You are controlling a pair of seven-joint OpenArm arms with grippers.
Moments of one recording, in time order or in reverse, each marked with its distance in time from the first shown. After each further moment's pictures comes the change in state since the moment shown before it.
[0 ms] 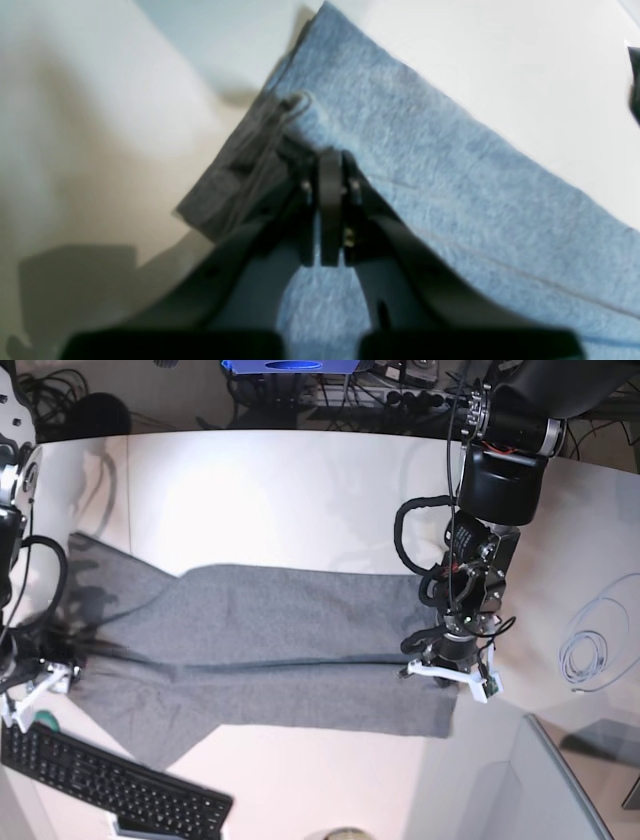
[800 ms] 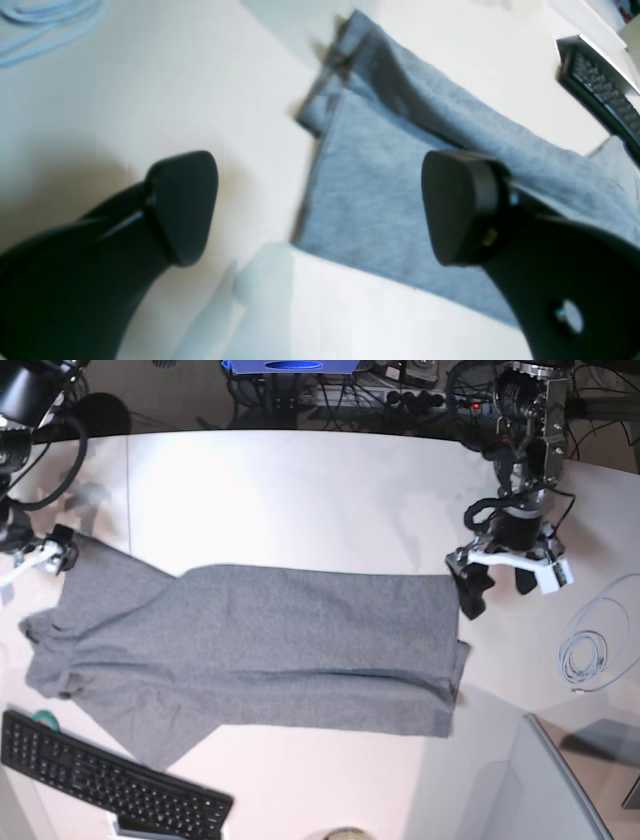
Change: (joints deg) left arm 34.7 -5.7 -15.5 35.5 0.1 -14.1 -0.2; right arm -29.8 -12.0 22.4 32.7 0.3 0.8 -10.2
